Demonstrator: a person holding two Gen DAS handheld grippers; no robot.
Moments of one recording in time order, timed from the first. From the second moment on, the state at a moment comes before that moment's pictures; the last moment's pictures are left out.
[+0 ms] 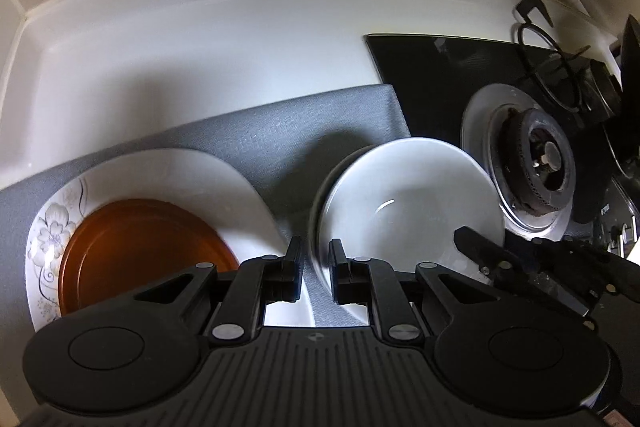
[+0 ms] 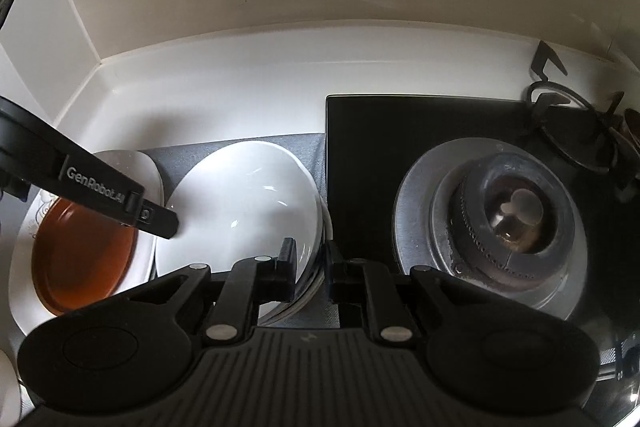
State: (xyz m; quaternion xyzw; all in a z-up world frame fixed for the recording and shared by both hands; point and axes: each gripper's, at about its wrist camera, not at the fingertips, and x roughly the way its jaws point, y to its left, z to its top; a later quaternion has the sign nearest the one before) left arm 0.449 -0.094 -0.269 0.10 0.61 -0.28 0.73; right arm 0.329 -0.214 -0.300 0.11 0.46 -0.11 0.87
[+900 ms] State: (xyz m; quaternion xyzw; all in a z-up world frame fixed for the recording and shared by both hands) left arm 0.484 -0.094 -0.300 0.03 0.67 -0.31 0.68; right arm 0.302 -0.281 -0.341 0.44 0.41 -0.09 0.79
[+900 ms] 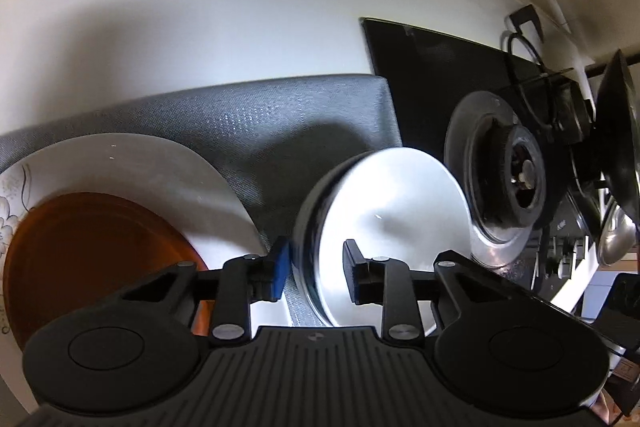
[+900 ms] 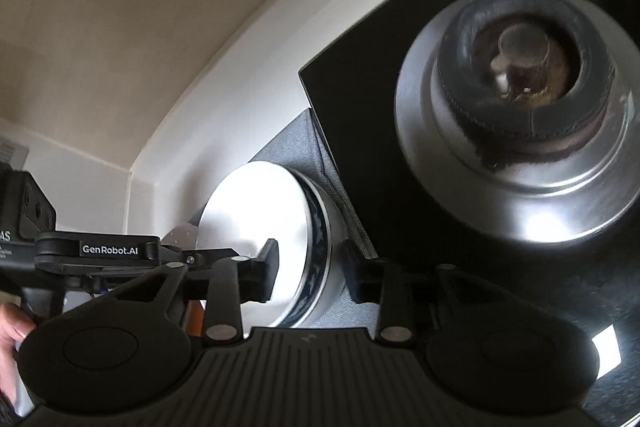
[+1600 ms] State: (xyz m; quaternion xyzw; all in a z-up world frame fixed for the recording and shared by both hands) left arm 0.435 -0.109 -0.305 0.13 0.63 -0.31 0.70; right arm 0.299 -0.271 -0.354 0.41 0.47 -0.06 0.78
